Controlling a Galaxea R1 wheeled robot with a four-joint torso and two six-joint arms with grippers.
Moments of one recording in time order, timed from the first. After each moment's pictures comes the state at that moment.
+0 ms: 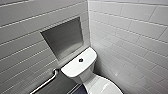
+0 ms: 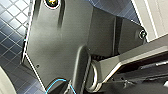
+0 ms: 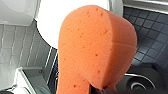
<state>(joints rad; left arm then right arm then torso) 1.30 2.74 -2.16 0.12 0.08 -0.08 -1.29 2.08 -1.60 -0.20 0.39 0.41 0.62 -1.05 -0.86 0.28</state>
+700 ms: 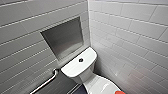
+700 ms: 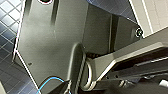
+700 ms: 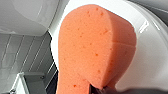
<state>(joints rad) 1.32 2.76 -2.17 0.12 0.08 -0.08 -0.83 2.24 -1.67 -0.20 -0.05 0.46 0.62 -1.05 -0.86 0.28</state>
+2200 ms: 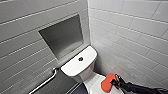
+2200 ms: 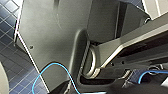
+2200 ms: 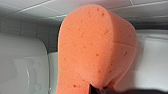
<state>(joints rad) 1.36 2.83 -2.29 0.12 0.07 -0.08 -0.62 2.72 -2.33 -0.20 -0.05 1.01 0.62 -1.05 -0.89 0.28</state>
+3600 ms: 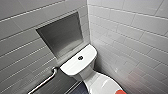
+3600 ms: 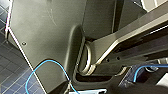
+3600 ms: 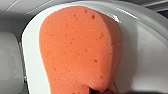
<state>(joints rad) 1.36 2.86 -2.30 0.14 0.06 -0.08 -0.93 2.50 -2.13 -0.20 0.26 1.01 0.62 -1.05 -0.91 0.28</state>
